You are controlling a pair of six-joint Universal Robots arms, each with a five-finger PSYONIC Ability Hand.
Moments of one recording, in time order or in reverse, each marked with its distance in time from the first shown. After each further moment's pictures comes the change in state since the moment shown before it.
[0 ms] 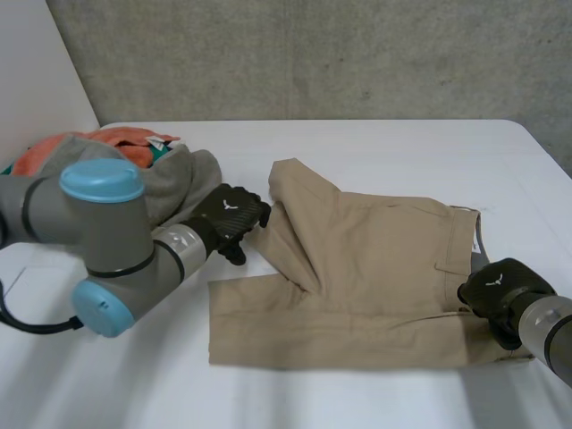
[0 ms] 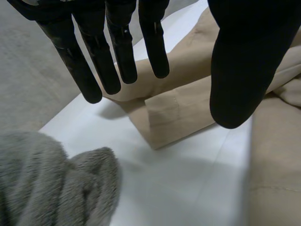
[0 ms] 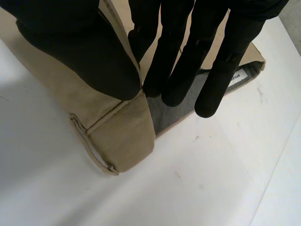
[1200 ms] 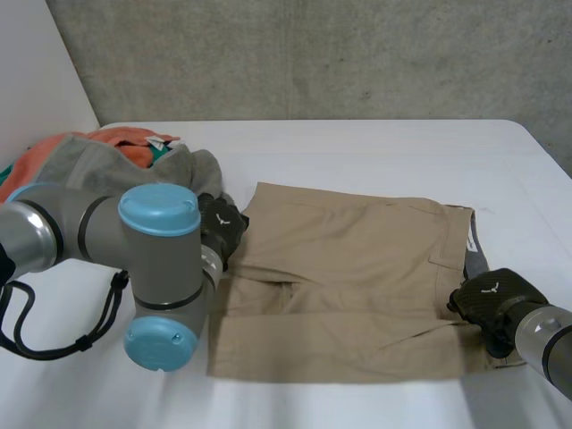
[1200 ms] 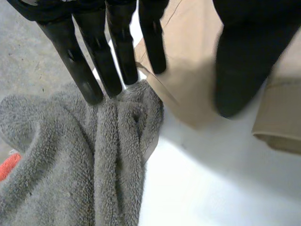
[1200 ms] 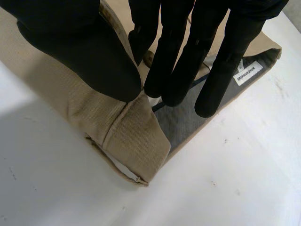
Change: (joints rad) left arm -0.172 -0.039 0.021 0.007 -0.539 0.231; right arm -0.014 -0.002 0.053 -0.037 -0.054 0.116; left_hand -0.083 0.004 0.011 -0.004 -0.010; right_hand 0.000 0.000 0.000 0.000 0.000
